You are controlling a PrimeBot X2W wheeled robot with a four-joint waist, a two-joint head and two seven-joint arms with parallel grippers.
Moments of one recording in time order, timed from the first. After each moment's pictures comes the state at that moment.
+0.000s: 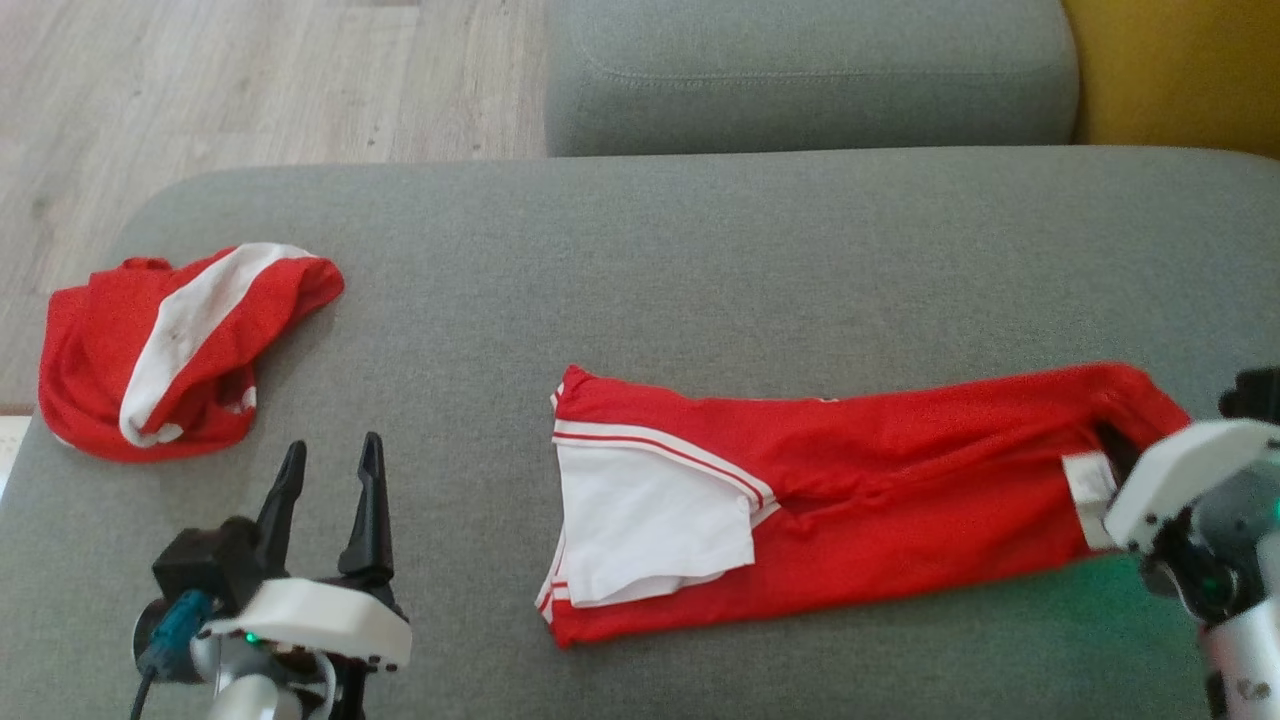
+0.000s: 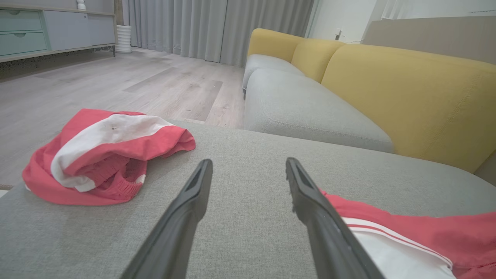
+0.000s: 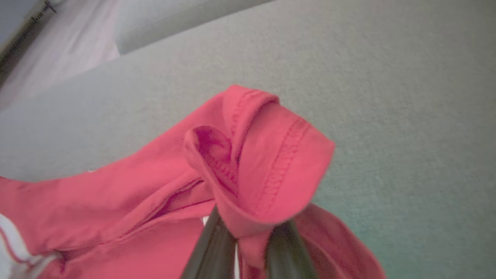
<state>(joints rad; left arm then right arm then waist) 0.00 0.18 -0.24 0.17 -0.40 0.10 -0.25 -0.28 -0.27 -0.07 0.57 0.43 0.12 0.44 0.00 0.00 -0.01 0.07</state>
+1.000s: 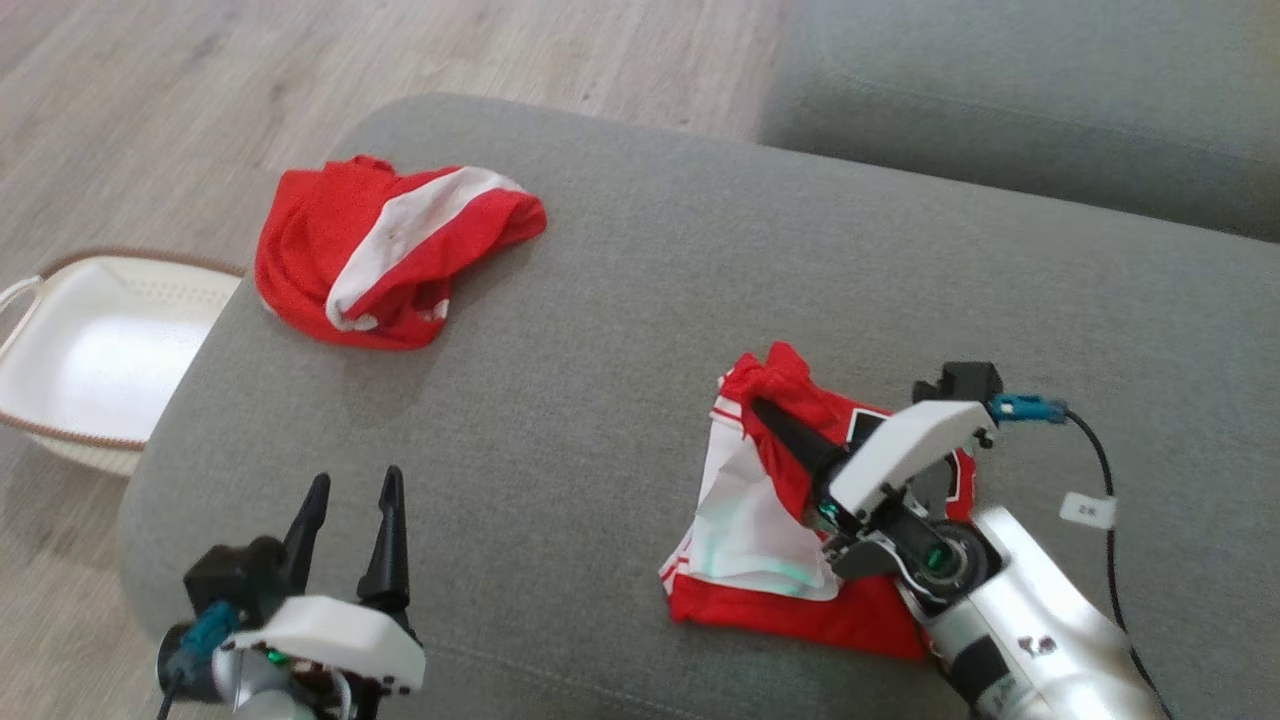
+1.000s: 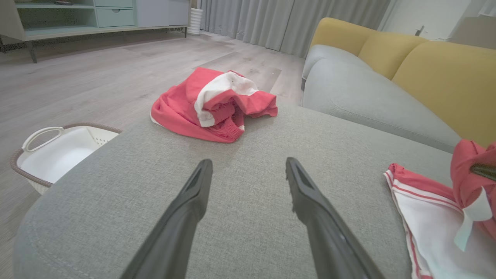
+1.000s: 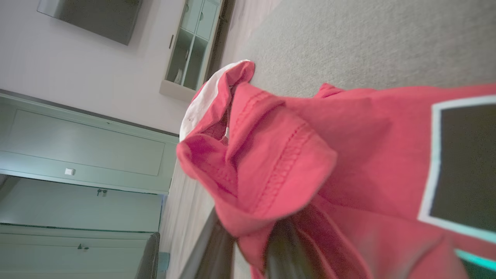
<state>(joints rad) 0.00 0.16 -0.24 0.27 -0.38 0.05 -0.25 -0.41 -0.06 0.43 0.64 1.26 0.12 0.35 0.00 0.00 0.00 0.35</state>
